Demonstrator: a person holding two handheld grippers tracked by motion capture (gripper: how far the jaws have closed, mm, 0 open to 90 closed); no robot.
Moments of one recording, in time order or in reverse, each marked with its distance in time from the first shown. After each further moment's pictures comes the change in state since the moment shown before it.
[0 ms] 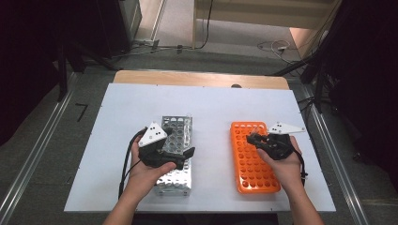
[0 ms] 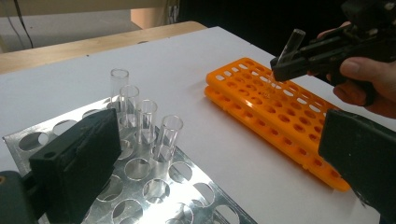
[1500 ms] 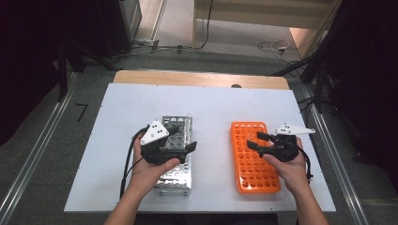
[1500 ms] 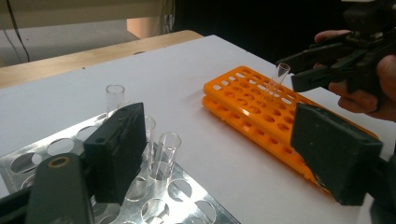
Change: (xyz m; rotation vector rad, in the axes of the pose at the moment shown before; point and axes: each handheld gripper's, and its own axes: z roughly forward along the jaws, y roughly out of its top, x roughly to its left) left arm 0.002 0.003 0.004 -0.034 -0.008 0.013; right arm -0.012 -0.010 -0.005 -0.016 0.090 0.078
